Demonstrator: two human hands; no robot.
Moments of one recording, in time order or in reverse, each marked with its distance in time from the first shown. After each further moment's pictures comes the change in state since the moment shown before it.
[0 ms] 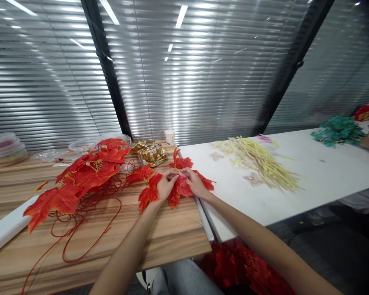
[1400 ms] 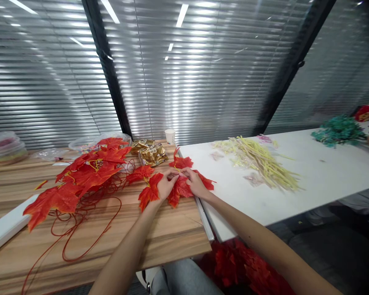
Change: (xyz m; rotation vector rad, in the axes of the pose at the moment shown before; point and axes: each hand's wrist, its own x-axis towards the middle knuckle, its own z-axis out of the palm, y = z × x) left_hand 0.000 -0.001 0.000 -0.004 -0.013 0.054; right_hand 0.000 0.002 0.000 -0.033 -0.012 -0.017
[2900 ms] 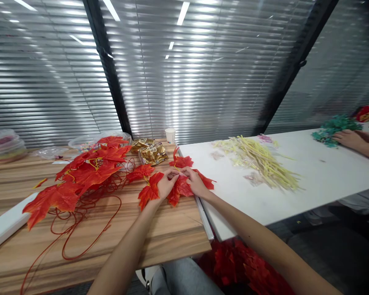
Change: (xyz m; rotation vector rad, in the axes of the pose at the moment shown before) left_hand 0.001 -0.004 -0.001 -0.004 -0.056 0.032; right_hand 0.000 0.001 0.000 0.002 -0.019 0.009
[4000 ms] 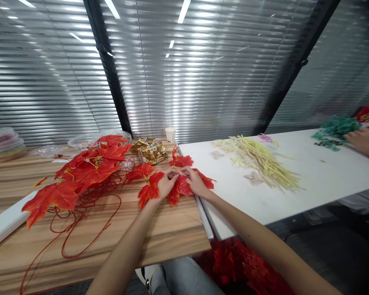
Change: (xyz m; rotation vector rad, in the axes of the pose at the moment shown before) left_hand -0.001 0.002 0.002 -0.006 0.014 -0.039; right_hand -0.001 -0.003 -0.001 -0.031 -0.004 -0.003
